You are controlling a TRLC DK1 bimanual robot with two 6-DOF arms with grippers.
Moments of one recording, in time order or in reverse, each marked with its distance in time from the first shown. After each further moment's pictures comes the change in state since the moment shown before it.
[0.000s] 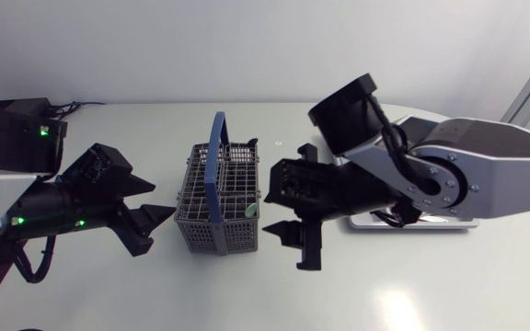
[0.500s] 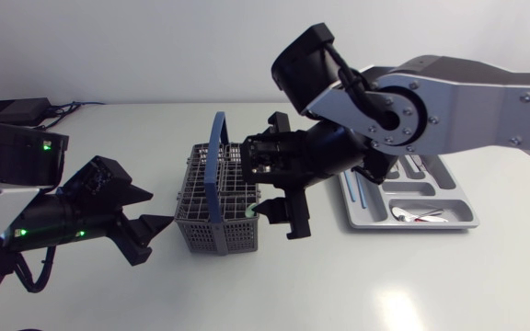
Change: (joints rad) left arm 0.014 -0.014 -0.051 0.021 -0.001 0.004; right arm 0.028 0.146 0.282 -0.200 0.066 -0.211
